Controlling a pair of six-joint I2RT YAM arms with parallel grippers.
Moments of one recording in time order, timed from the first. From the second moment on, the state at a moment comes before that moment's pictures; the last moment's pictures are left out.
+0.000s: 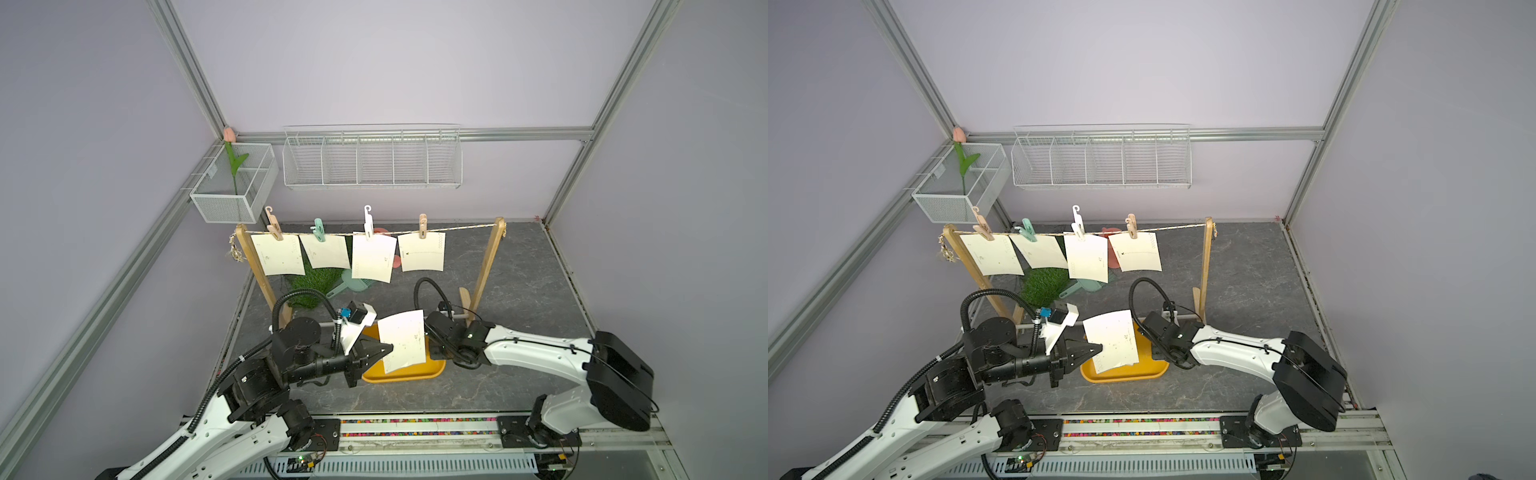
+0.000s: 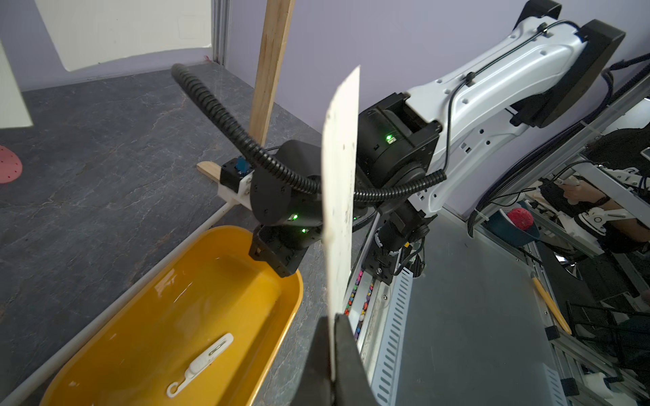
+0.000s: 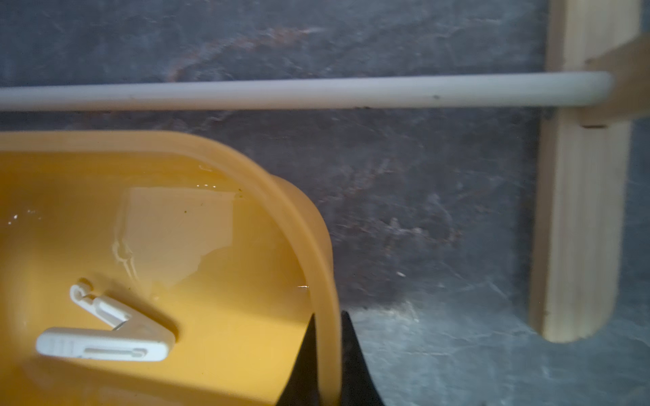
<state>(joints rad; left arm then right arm) -0.94 0.57 0.82 -0.54 0.38 -0.28 1.04 1.52 0.90 -0.56 0.27 0.91</state>
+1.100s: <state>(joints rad) -0.95 0.67 0.89 -0.58 0.34 -0.30 1.14 1.04 0.87 -0.80 0.48 0.96</state>
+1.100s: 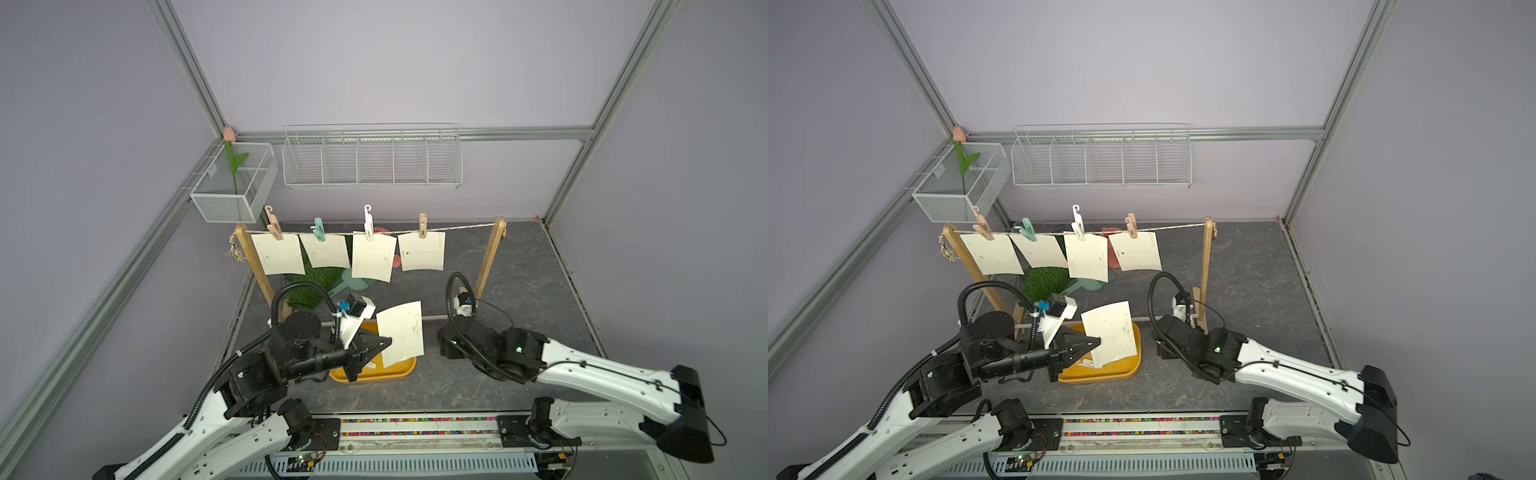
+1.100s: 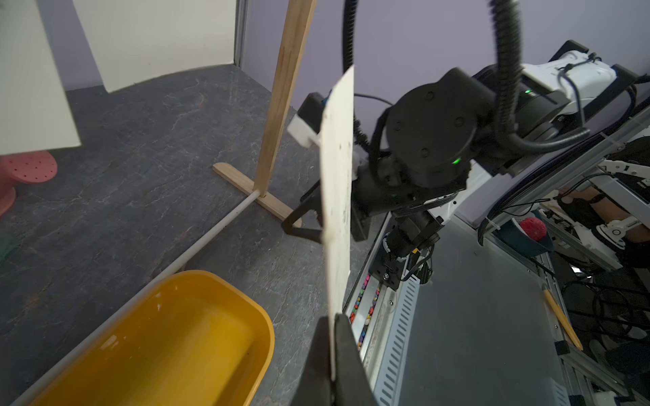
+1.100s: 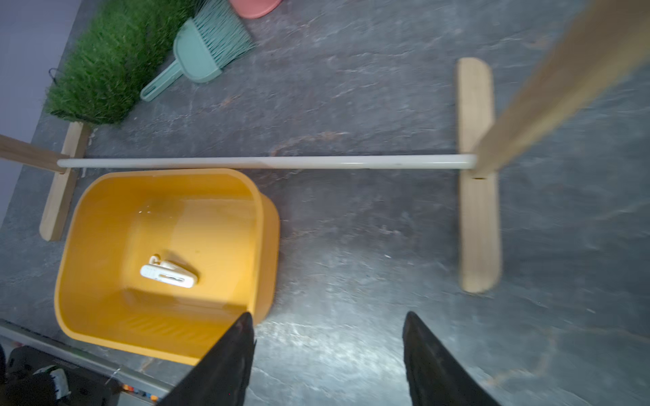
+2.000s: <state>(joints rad) -1.23 1.52 1.06 -0.36 0.23 -0.59 1.13 0.21 0.79 -1.18 0.85 0.78</state>
